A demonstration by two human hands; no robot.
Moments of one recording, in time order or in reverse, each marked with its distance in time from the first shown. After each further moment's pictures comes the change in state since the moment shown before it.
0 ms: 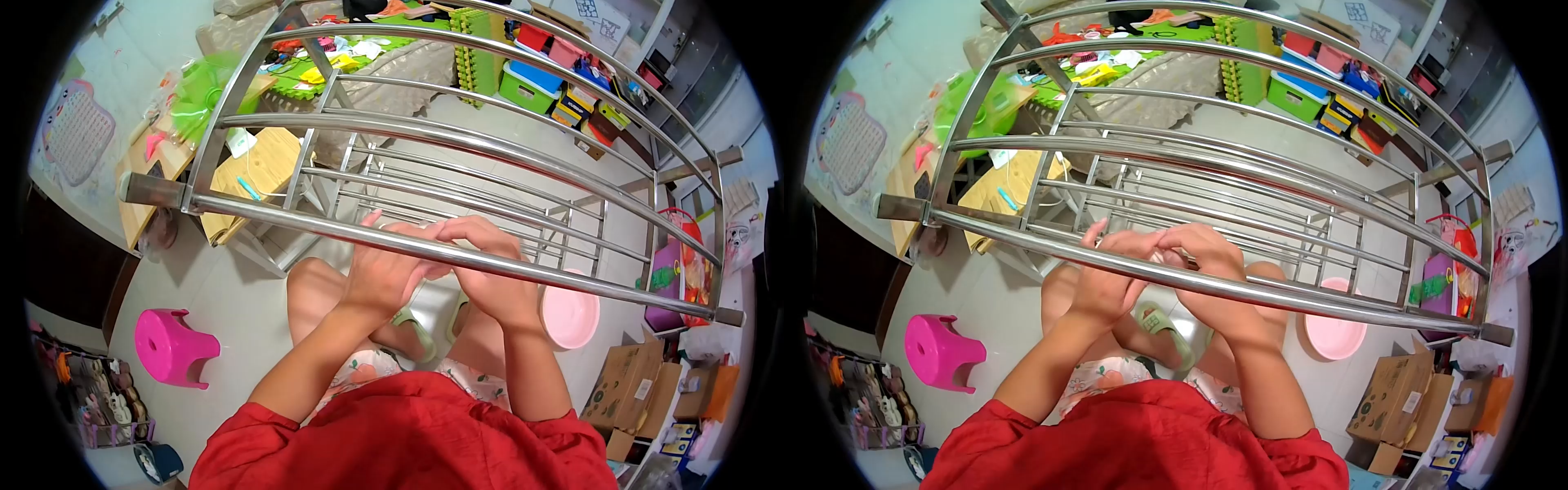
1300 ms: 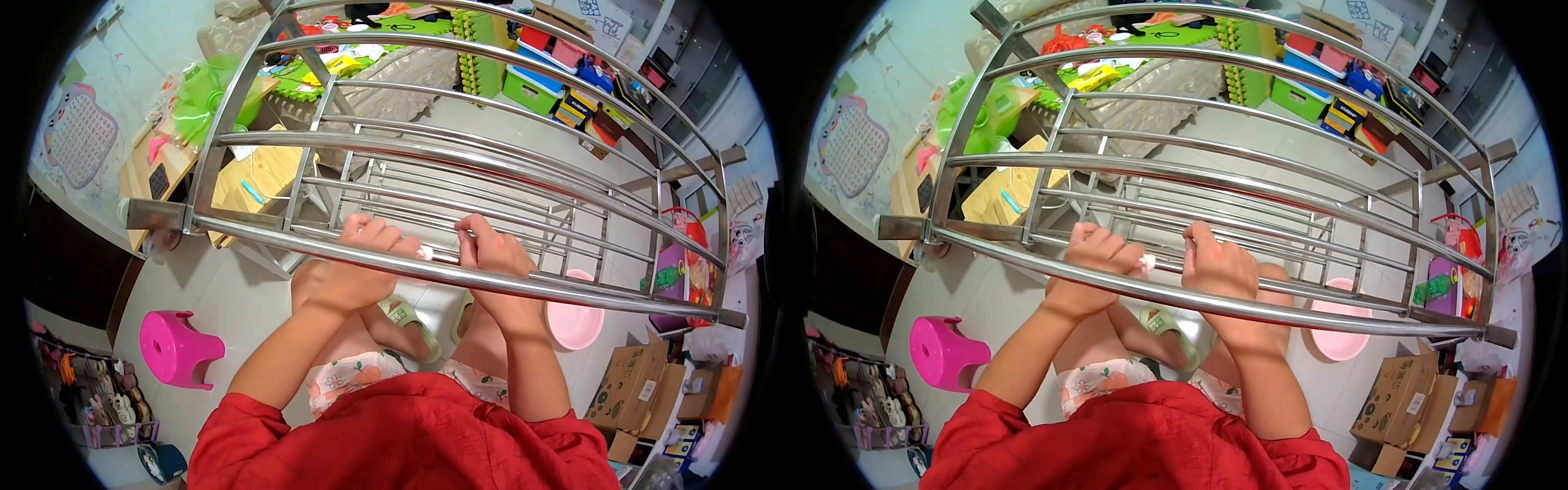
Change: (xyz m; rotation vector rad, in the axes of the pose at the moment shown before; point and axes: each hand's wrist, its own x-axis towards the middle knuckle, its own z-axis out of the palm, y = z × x) left_hand 0.013 -0.024 -0.019 0.290 -0.165 0.224; right_hand 0.002 -0.002 0.002 -0.619 0.015 0.357
